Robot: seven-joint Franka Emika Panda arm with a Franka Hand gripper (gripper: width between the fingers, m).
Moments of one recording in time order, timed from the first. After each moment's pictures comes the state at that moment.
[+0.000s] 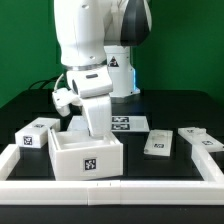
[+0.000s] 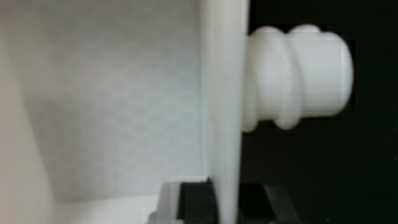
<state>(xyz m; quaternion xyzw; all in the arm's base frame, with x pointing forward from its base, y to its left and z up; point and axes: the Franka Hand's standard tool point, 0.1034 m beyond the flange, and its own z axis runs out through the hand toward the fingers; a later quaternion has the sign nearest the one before) 0.454 -0.057 0.027 -0.60 -0.79 0.00 0.07</state>
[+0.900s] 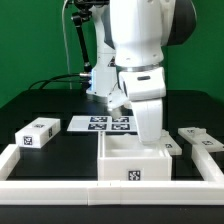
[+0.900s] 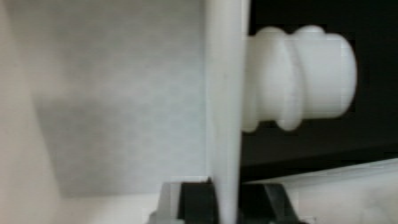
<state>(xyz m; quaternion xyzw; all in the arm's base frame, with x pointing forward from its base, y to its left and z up) 0.504 0.053 0.031 -0.70 -0.71 -0.02 0.07</state>
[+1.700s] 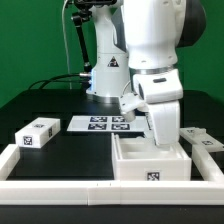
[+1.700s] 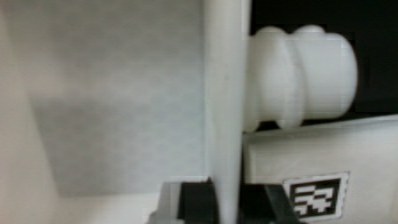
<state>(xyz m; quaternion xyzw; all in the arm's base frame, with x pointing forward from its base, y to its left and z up) 0.511 0.088 0.028 -0.69 -0.72 -0.02 0.07</state>
